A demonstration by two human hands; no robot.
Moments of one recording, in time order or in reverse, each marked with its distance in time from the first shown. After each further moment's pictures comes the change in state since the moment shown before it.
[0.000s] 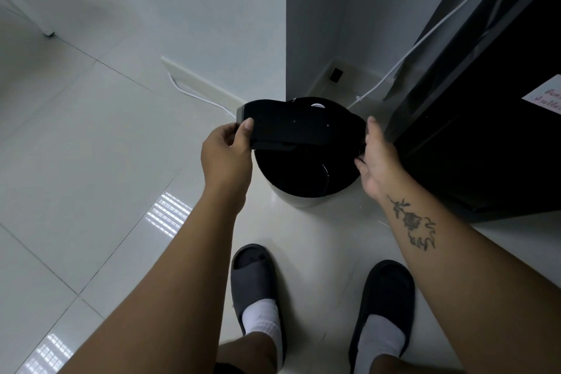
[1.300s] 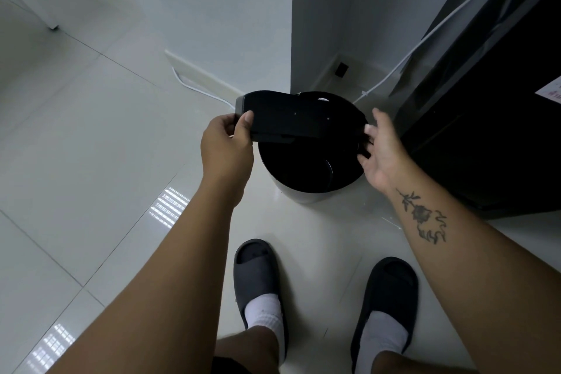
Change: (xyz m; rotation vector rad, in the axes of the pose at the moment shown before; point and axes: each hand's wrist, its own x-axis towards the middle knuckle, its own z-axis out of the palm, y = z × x) left_hand 0.007 -0.003 -0.006 0.047 -0.022 0.047; right_hand -0.005 -0.006 0.000 0.039 -0.156 -0.011
